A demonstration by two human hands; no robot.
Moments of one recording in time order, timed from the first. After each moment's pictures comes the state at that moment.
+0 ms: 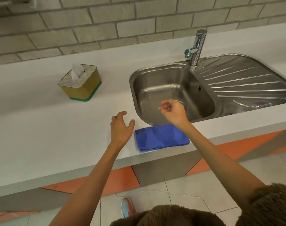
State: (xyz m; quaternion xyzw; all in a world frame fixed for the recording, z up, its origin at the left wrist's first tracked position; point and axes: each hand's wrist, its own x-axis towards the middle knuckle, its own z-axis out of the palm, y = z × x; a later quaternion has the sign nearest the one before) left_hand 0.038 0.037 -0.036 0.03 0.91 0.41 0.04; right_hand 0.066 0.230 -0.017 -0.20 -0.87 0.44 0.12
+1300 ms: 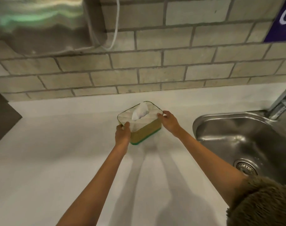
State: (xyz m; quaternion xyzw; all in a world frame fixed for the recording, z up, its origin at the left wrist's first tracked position) left_hand -0.283 -0.117 -0.019 -0.19 0.75 0.63 0.08; right_hand -0.284 0.061 -0.006 -0.19 -0.83 0.52 -0.02
